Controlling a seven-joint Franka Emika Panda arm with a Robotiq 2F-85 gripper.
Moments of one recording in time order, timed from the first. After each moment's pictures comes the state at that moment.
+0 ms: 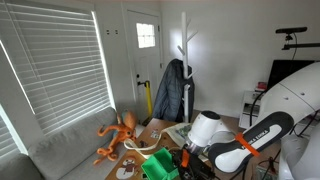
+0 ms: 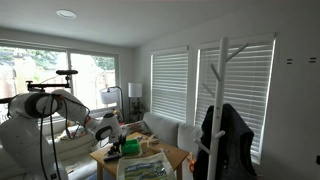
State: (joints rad) arm 0.05 -0.33 0.33 -2.74 0.32 2.80 1.51
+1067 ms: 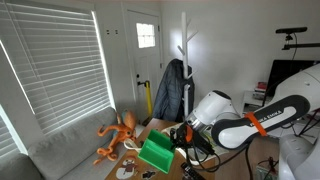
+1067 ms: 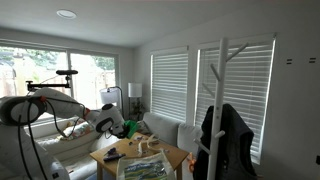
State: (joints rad) arm 0.12 -0.49 0.16 -2.71 0.31 2.81 1.36
